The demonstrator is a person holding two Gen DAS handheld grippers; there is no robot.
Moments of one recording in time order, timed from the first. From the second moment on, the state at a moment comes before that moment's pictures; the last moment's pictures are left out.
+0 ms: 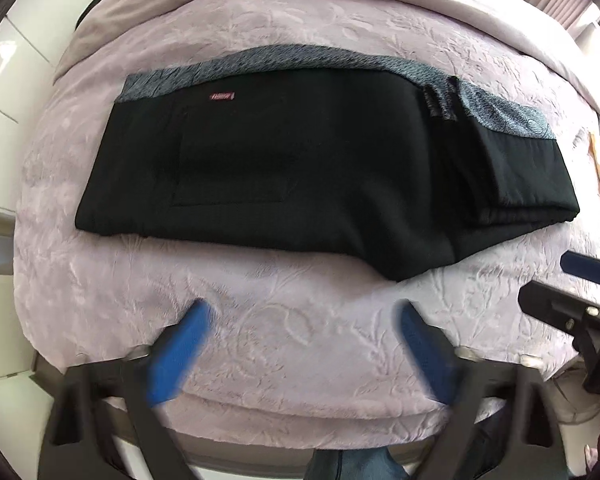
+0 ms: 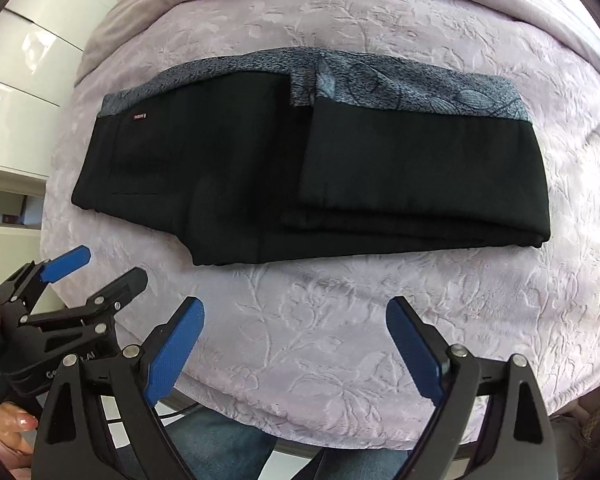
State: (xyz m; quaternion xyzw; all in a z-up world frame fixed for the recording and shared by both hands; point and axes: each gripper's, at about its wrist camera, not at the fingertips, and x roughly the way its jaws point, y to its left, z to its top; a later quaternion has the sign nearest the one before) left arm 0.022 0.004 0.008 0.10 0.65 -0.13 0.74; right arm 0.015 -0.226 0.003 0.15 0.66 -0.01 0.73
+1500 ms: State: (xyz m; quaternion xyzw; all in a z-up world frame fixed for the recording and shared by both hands) left arm 0.059 0.144 0.006 -0.04 0.65 -0.04 0.76; right arm 0.058 -0.128 0.037 -0.03 0.64 0.00 0.77
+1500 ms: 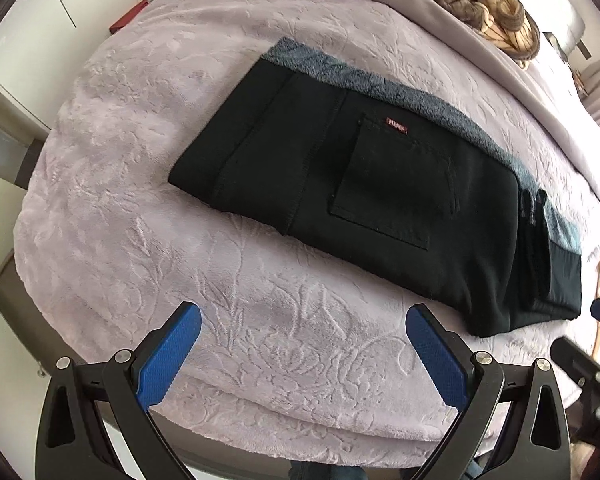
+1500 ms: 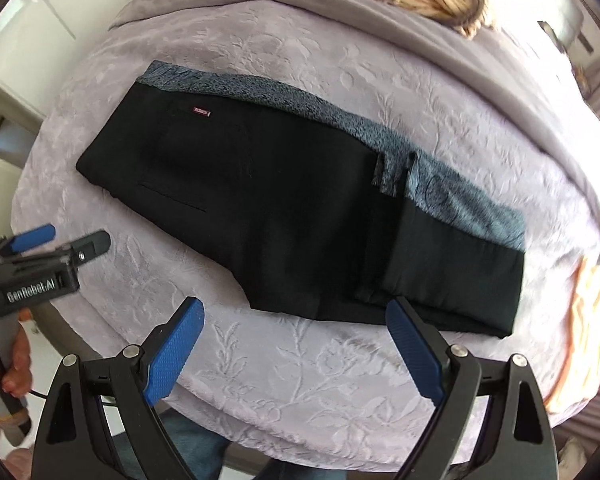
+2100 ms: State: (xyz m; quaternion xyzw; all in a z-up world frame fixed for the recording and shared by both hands) left arm 0.081 0.127 0.050 -0.04 0.61 -0.05 0.79; right arm 0.045 -0.096 0.049 -0.12 0.61 0.04 0.78
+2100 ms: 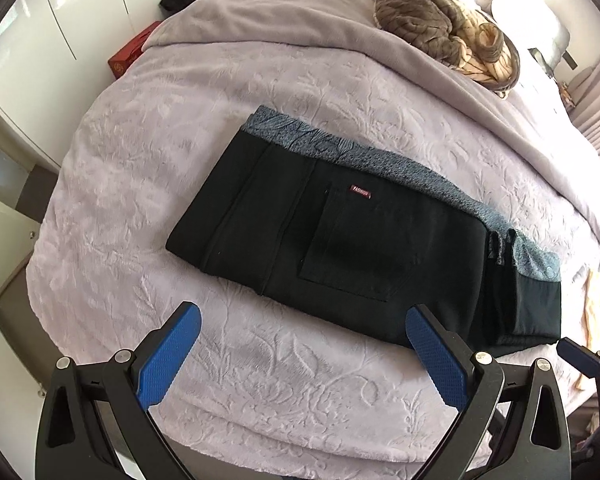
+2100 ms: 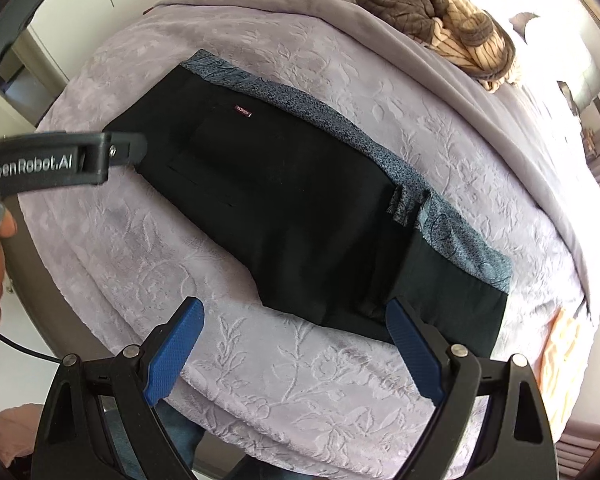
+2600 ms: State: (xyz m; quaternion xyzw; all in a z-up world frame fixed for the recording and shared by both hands) left arm 0.081 0.128 0.058 -0.02 0.60 -0.04 0.80; right arm 0.042 -0.081 0.052 -0.18 0.60 0.05 0.78
